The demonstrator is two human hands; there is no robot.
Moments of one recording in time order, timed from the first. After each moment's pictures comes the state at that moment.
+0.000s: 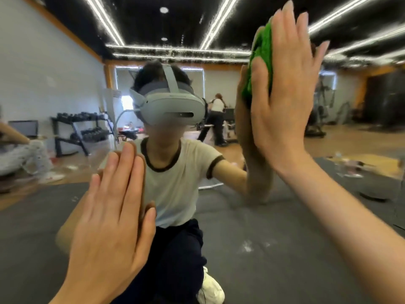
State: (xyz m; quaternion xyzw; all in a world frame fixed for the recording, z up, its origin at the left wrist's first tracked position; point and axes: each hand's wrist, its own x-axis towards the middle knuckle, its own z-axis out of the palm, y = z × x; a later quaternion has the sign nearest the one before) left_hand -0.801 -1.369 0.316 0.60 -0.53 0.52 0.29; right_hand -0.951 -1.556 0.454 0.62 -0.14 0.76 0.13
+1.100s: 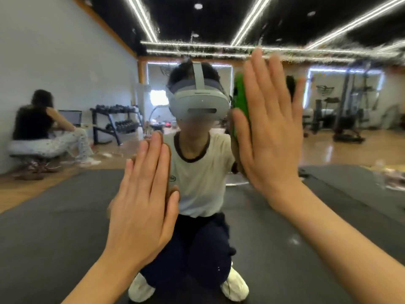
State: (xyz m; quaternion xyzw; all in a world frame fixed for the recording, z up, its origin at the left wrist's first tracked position) left_hand -0.767 -1.331 0.310 0.63 -0.49 0.52 0.30; right_hand -0.895 -1.492 0.402 0.69 -0.08 0.69 0.21
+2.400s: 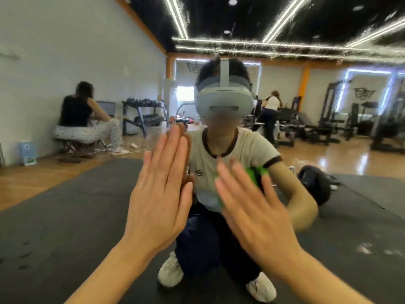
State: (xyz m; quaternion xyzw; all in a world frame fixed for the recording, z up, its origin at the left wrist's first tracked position) left_hand -0.716 -1.267 0.302 0.63 -0.48 0.51 0.32; right_hand -0.848 -1.423 0.290 0.78 0.04 0.54 0.31
